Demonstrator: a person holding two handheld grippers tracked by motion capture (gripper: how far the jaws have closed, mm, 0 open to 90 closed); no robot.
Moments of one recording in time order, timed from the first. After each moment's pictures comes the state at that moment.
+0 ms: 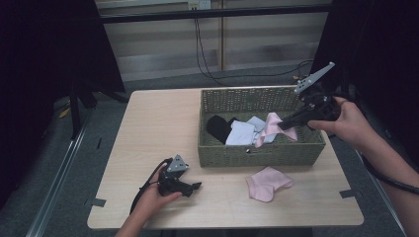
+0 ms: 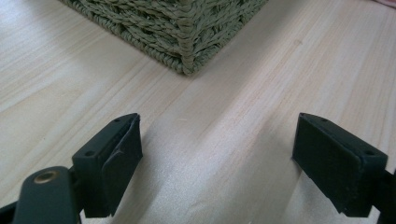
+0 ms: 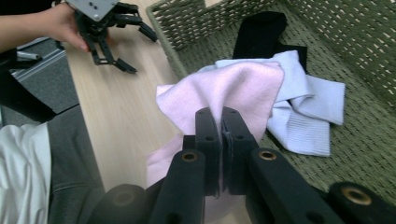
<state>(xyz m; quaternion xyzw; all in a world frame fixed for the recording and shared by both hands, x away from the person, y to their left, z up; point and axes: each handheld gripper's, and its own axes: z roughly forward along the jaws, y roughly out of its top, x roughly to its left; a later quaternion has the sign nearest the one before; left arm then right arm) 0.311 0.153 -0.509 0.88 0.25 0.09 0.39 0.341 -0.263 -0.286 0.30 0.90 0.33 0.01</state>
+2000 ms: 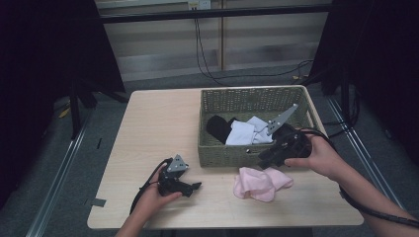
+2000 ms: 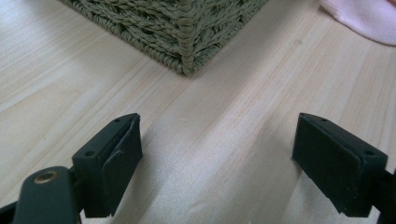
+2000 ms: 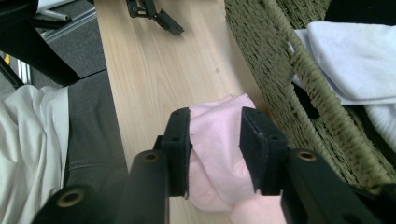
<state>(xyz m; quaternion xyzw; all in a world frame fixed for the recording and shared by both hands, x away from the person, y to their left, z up) 0.311 0.153 -0.509 0.88 0.25 0.09 0.39 0.306 -0.206 -0.359 0.24 0.92 0.30 -0.04</state>
